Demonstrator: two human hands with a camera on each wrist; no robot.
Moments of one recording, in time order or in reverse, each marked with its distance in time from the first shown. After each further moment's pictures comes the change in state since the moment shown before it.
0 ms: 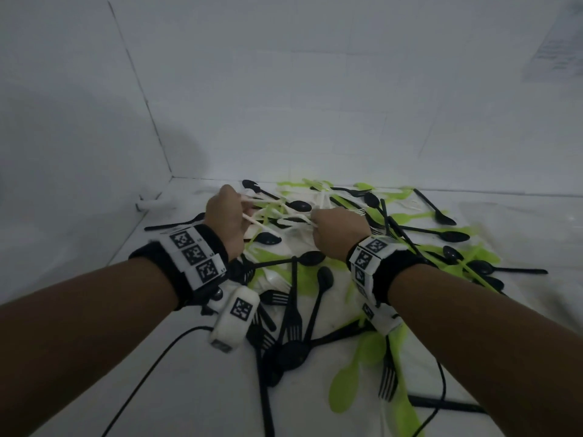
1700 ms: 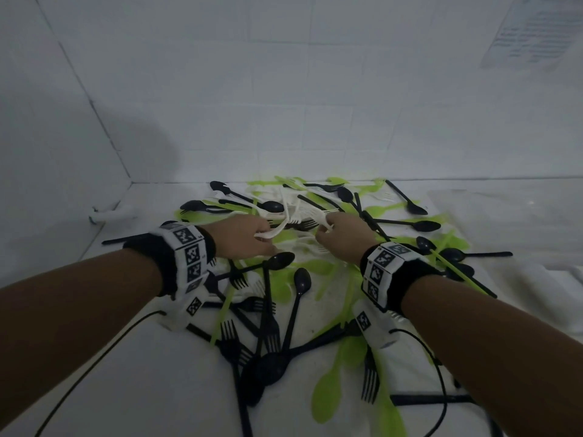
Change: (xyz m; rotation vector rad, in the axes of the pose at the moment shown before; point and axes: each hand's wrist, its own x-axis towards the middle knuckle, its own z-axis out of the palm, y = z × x) left_hand 0.030 -0.020 0.025 1.654 -0.861 0.507; right_hand -0.010 0.059 0.023 0.489 0.036 0.298
